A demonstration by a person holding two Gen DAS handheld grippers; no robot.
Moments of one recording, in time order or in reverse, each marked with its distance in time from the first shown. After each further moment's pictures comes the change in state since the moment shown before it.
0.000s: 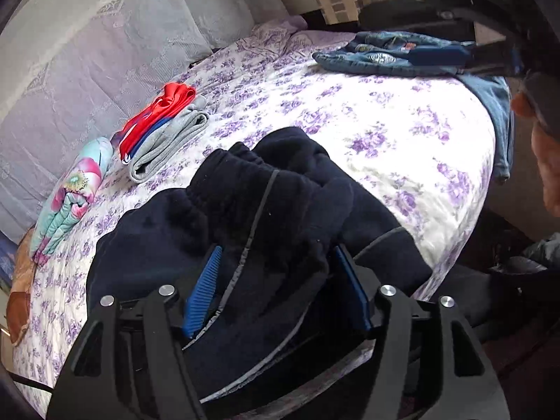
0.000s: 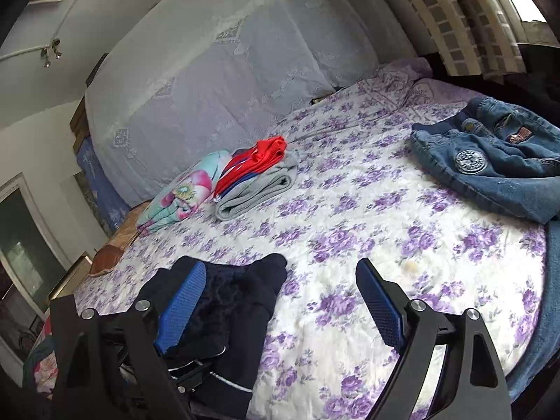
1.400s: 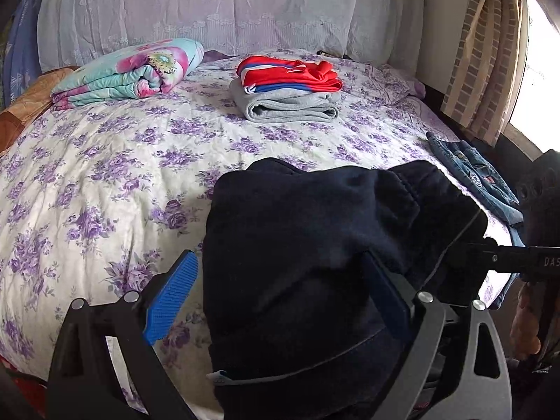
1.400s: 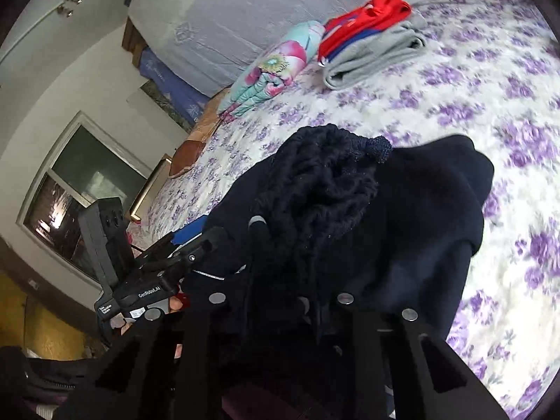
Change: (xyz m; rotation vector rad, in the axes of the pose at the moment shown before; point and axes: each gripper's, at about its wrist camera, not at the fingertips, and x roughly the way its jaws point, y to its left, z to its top) left arm -0.028 0.143 -0.068 -0.616 -0.014 -0.009; right arm 0.110 0.078 -0.028 -0.050 0.456 0.283
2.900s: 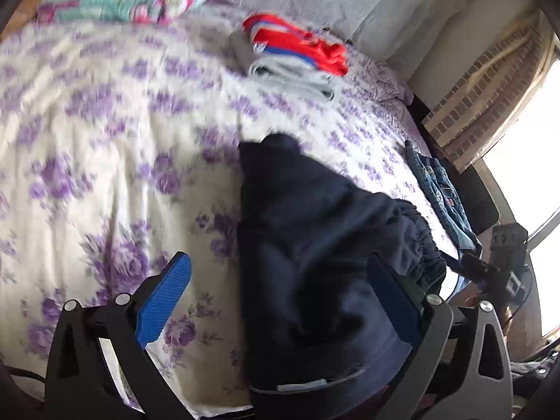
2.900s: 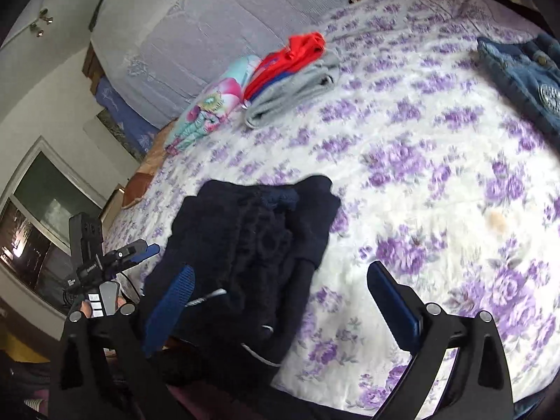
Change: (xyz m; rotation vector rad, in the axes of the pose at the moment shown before) left arm 0.037 0.064 0.005 -0.257 0.220 -0.284; right arm -0.063 -0.074 -0.016 0.162 -0.047 -0.212
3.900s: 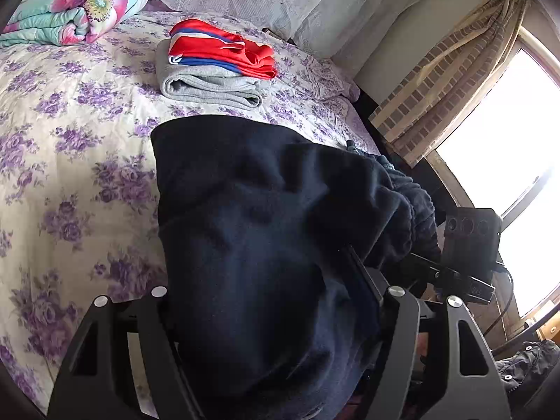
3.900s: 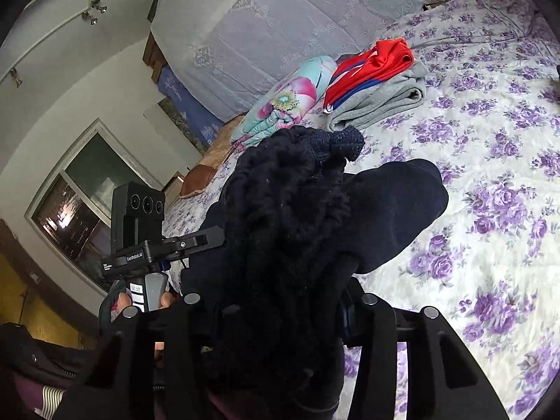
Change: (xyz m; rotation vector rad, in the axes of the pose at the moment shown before) left arm 0.009 -0.076 0.031 0.117 -0.033 -0.167; right arm 0.003 0.057 0.035 -0.148 -0.063 0.266
